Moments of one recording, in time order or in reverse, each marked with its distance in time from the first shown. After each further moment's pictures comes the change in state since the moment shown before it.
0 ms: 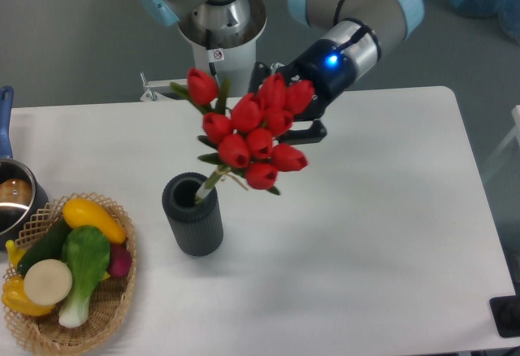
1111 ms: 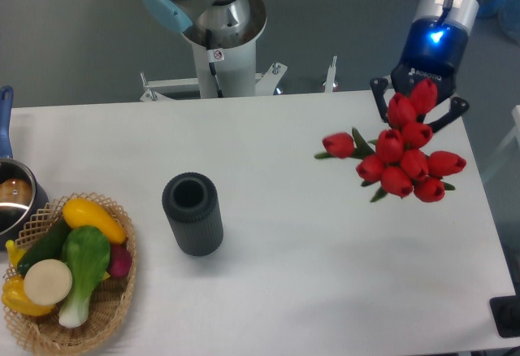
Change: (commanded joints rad) arm 0.094 -0.011 0.130 -0.018 0.767 0.310
